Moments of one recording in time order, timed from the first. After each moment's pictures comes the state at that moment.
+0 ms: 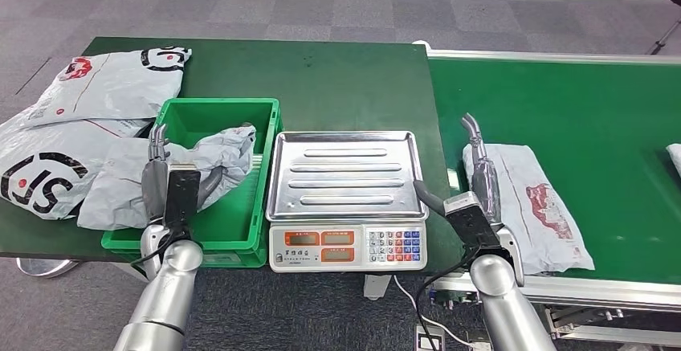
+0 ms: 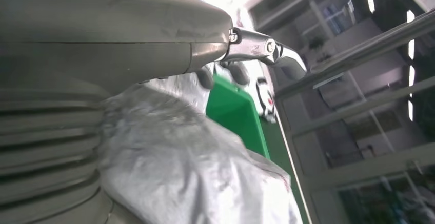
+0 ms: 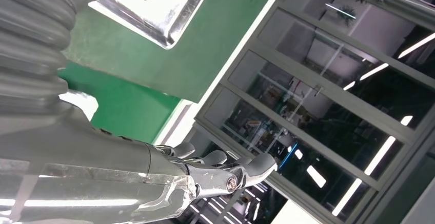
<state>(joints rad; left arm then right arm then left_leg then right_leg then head) -0.37 -0.16 0.11 -0.94 -0.64 0.58 -0.44 -0.24 -0.06 0.17 -1.30 0.50 -0.25 -0.41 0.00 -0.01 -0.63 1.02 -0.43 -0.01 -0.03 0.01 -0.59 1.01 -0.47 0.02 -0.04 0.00</state>
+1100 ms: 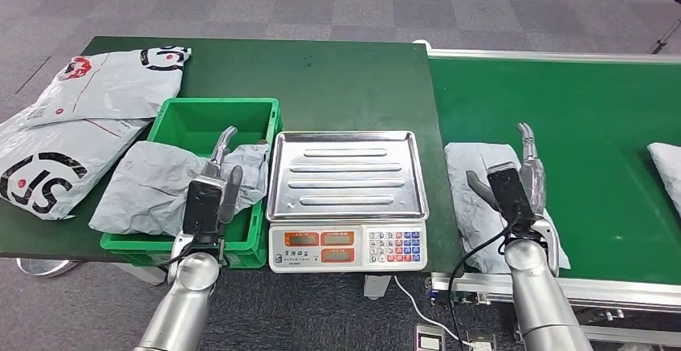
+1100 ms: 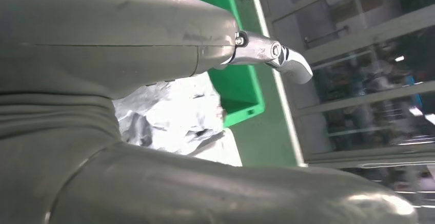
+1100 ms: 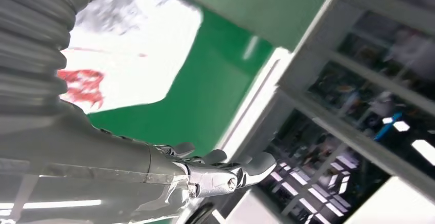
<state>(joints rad) -0.28 -0.17 -0.11 -1.12 -0.41 0.23 -0.45 -0.36 -0.13 -0.04 -1.00 0.58 -0.31 -0.28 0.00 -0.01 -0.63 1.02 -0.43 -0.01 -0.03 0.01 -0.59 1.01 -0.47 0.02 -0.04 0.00</state>
